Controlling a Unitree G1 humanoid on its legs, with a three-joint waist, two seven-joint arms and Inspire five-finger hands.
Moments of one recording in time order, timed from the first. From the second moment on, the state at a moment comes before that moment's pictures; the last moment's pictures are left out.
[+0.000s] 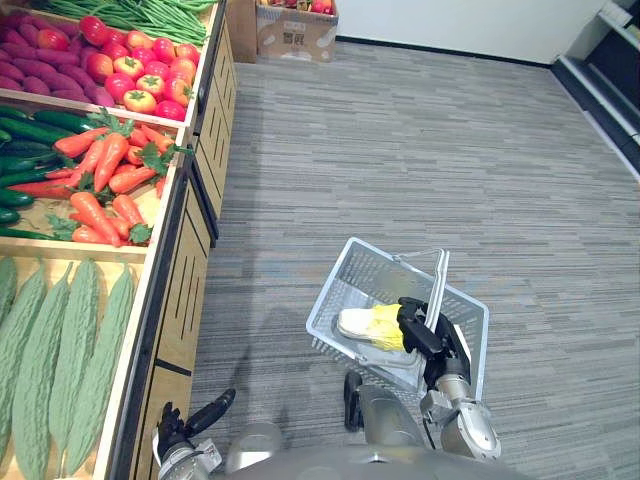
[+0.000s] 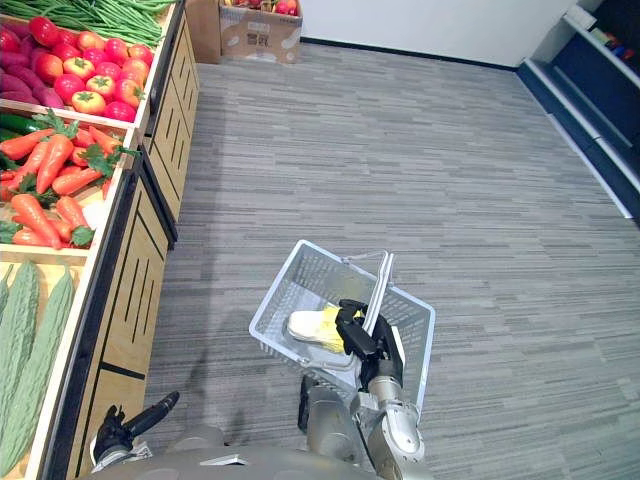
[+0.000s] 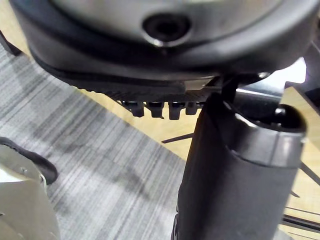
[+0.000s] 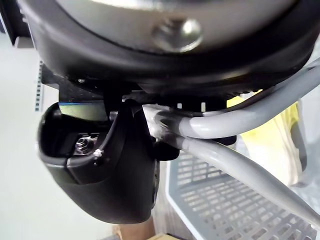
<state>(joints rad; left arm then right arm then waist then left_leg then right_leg) 0.22 0.06 0.25 0.90 -0.31 -0.19 0.23 0.40 -0.07 0.10 0.03 0.36 -0.11 -0.07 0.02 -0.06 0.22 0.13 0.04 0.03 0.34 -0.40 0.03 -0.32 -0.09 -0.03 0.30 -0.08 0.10</state>
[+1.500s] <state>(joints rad) 0.21 0.06 0.25 0.87 -0.31 -0.19 0.23 0.44 -0.04 0.10 0.02 0.36 -0.11 -0.08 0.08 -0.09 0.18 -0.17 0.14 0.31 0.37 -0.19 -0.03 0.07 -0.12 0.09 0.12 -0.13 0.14</state>
